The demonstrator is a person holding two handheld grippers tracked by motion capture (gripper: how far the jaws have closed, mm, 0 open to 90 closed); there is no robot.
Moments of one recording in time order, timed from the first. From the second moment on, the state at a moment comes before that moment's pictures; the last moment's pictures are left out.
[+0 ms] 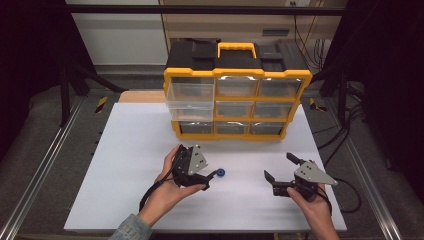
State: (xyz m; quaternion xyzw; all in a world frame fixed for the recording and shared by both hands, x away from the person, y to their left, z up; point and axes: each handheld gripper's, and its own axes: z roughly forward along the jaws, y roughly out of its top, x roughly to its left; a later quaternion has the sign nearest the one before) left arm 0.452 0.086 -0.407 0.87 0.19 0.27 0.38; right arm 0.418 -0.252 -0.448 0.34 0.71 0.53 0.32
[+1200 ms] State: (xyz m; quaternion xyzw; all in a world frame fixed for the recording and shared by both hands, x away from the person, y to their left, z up) left arm 0.485 0.049 -0.433 0.91 0.18 0.19 0.32; right arm 0.418 -0.252 -0.449 0.34 0.71 0.53 0.32
